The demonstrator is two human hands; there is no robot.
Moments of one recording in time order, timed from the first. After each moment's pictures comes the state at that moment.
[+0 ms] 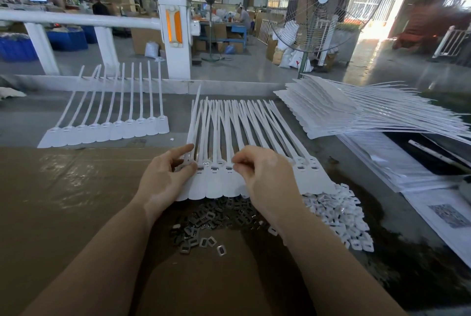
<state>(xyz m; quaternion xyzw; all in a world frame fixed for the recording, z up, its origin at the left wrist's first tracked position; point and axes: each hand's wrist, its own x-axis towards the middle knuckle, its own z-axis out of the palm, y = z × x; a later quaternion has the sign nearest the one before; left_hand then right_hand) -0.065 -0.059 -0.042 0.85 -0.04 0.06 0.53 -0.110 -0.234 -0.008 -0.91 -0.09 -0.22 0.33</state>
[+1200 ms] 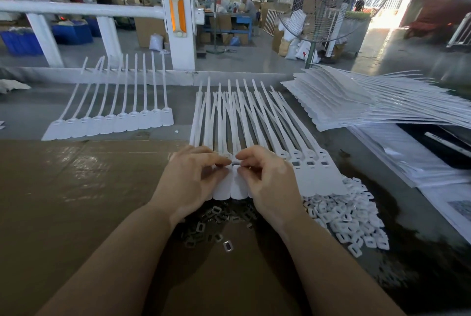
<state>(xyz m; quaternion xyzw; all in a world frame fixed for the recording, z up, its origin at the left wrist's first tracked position) -0.076 -0.079 -0.040 0.90 -0.23 0.19 0.32 -0.105 -0.234 -0.040 -0.87 -0.11 -0.25 0.42</state>
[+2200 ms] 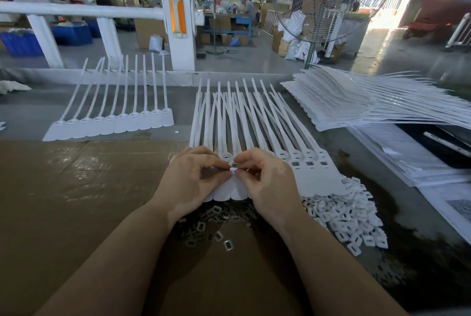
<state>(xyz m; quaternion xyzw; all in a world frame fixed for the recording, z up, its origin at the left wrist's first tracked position) -0.072 -0.078 -0.043 0.89 -0.23 0.17 0.37 -0.105 -0.235 -0.040 -0.87 -0.11 -0.23 0.43</state>
